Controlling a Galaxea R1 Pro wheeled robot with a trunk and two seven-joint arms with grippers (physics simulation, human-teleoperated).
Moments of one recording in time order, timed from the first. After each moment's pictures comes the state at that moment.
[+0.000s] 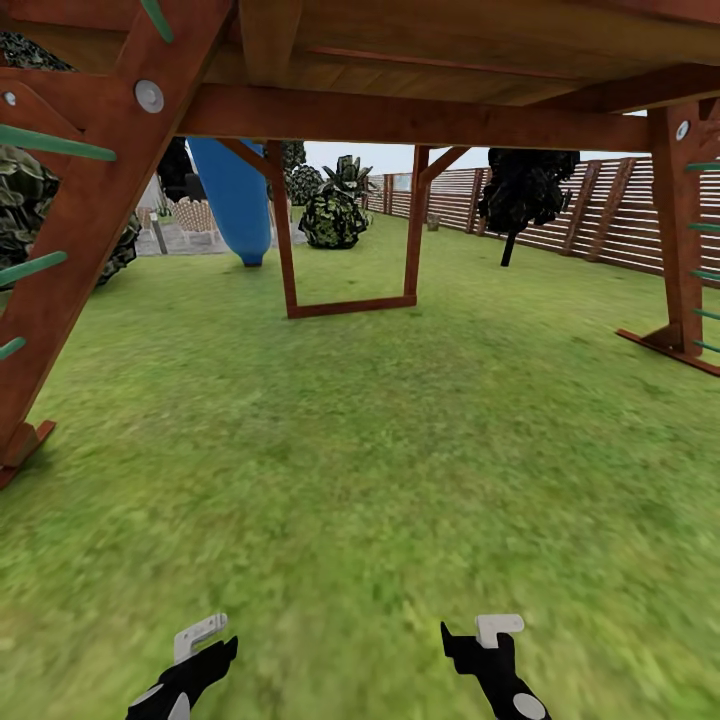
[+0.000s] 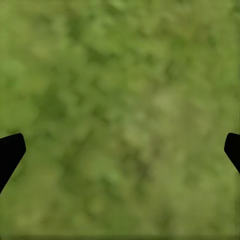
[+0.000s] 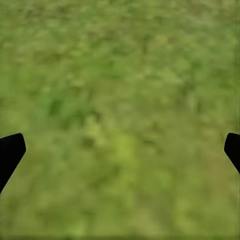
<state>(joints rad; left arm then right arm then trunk) -0.32 -0.01 0.29 -0.61 0.15 0.12 0.00 -0.30 0.03 0.03 -0.57 -0.01 -0.17 -0.01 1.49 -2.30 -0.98</state>
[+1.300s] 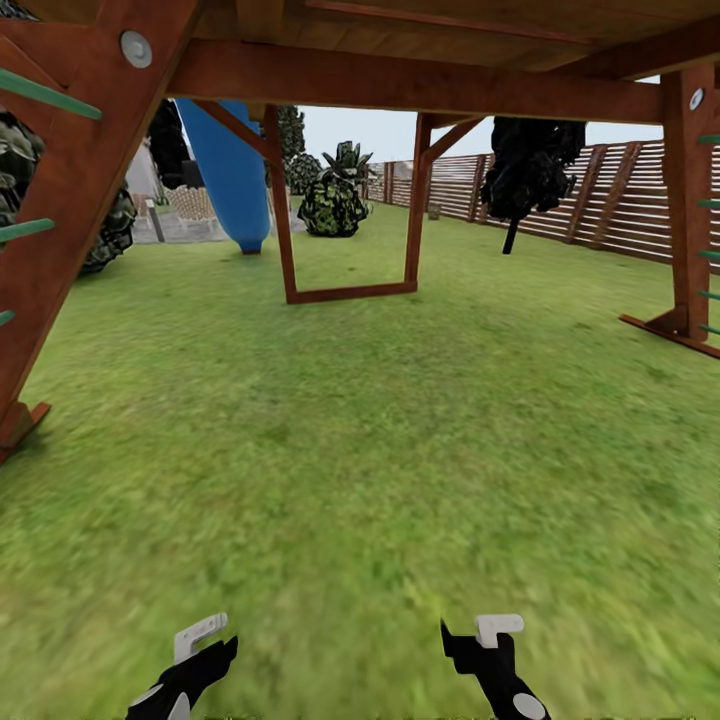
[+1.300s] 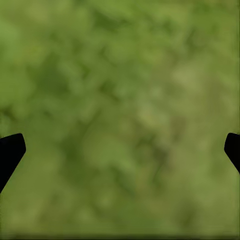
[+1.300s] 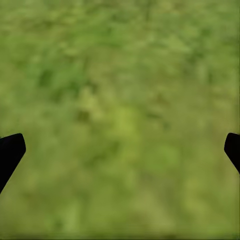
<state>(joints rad) -0.32 -0.01 0.29 -0.61 0.15 0.12 0.00 -0.30 0.03 0.03 -0.57 -0.01 -0.17 -0.01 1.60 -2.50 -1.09</state>
